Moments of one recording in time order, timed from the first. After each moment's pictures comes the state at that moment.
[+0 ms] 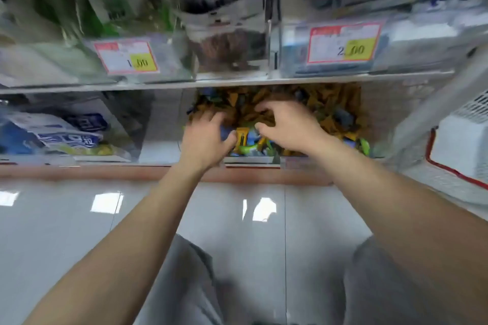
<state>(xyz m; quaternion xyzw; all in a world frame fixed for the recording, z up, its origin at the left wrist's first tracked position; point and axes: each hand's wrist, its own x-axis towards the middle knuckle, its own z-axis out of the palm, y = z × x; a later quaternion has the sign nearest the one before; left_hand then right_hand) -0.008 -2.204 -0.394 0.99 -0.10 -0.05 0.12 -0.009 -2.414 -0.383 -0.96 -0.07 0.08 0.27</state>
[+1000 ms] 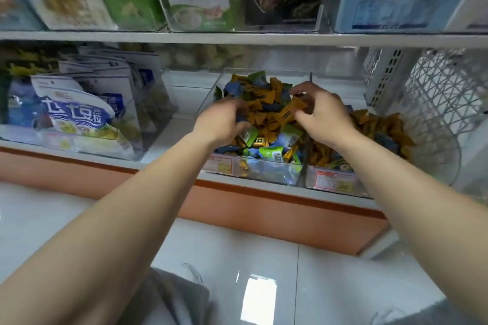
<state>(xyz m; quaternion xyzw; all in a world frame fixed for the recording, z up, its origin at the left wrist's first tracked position) 0.032 -2.174 -0.464 0.97 -0.14 0.09 0.16 0.017 -2.413 -0.458 -0.92 -0.12 -0.14 0.36</state>
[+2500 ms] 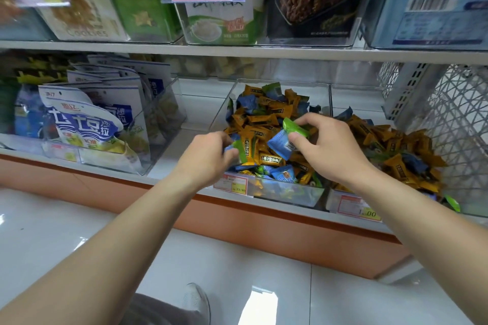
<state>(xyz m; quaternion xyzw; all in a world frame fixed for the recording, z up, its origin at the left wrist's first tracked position) -0.013 -2.133 -0.463 0.97 -0.05 0.07 0.22 -0.004 -2.378 -0.457 -0.91 -0.15 -0.15 0.36</state>
